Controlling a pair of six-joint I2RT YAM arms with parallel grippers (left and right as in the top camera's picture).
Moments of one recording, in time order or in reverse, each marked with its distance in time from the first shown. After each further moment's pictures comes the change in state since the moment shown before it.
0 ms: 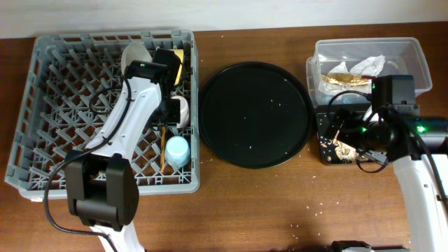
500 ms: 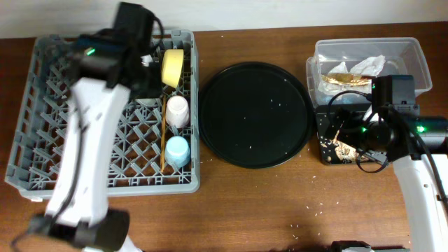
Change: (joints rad) left arm 0.000 -0.175 0.537 -0.314 -0.055 0.009; right arm 0.000 0.000 0.000 0.000 0.000 0.001
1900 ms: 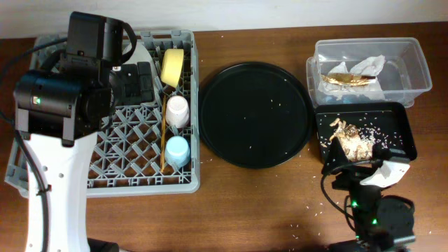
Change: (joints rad) left arm 0.000 -0.171 0.020 0.012 -0.071 0.002; right arm 0.180 -1.041 -0.931 1.004 0.200 -0.193
